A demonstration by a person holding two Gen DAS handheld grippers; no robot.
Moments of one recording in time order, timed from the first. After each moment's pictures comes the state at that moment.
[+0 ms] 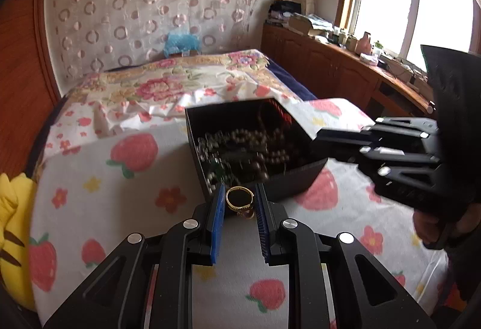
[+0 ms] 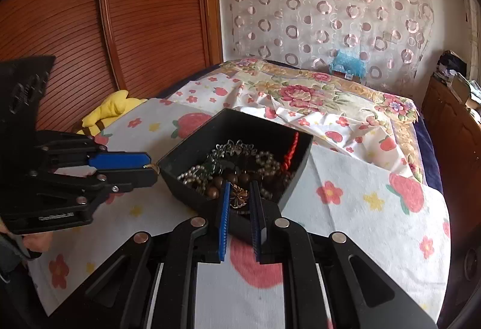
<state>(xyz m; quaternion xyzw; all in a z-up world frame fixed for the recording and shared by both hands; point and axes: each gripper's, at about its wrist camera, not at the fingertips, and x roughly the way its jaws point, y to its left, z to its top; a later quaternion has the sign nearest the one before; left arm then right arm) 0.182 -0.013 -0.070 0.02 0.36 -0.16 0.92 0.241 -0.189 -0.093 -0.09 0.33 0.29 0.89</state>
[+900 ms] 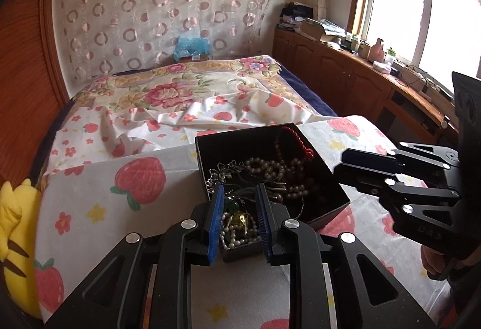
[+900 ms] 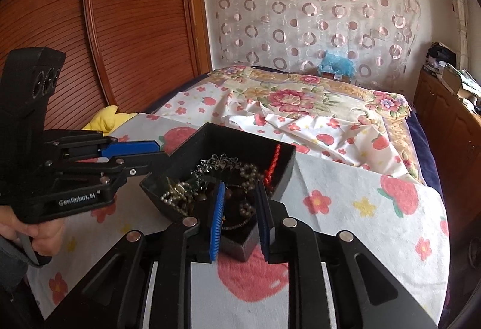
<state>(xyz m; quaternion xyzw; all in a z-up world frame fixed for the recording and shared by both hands) 0.225 -0.012 -0.065 0.02 0.36 -0.14 0.92 0.251 -0.201 -0.091 -0.06 0.32 0.27 0.91</state>
